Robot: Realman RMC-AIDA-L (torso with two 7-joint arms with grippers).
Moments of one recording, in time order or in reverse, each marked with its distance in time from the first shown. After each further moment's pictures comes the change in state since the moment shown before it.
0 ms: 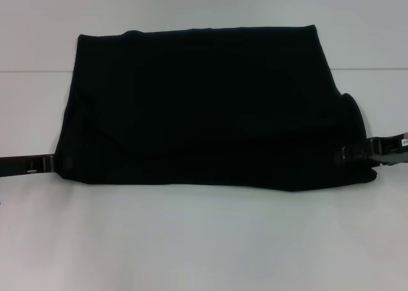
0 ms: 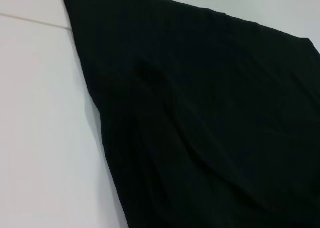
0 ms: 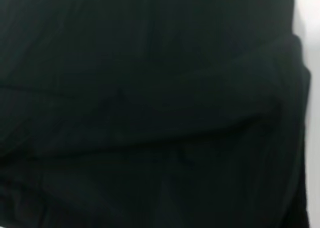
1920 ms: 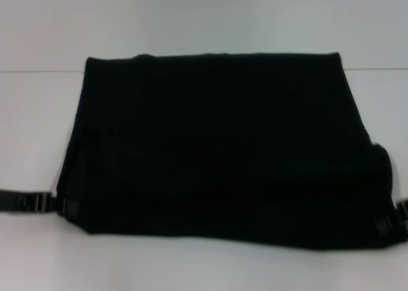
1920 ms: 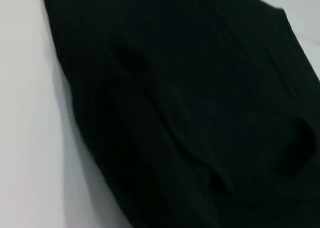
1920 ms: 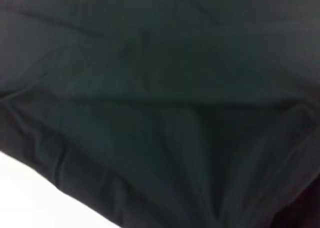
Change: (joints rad) left arm -0.011 0.047 -0.086 0.041 0.139 0.400 -0.074; right arm -0.074 -0.061 -0.065 -0.013 -0.007 -0.313 -0.076
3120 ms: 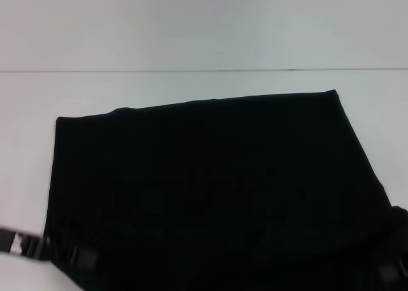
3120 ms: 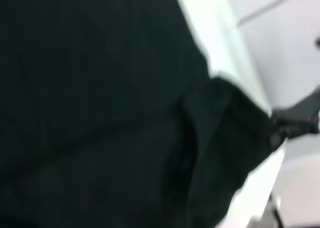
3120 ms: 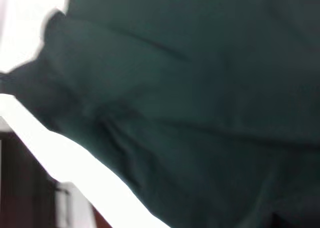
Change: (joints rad) left arm -0.042 0.031 -0.091 -0.052 0.083 0.425 0.100; right arm -0.101 -0.014 0.092 0.011 0.088 -0.311 -0.217
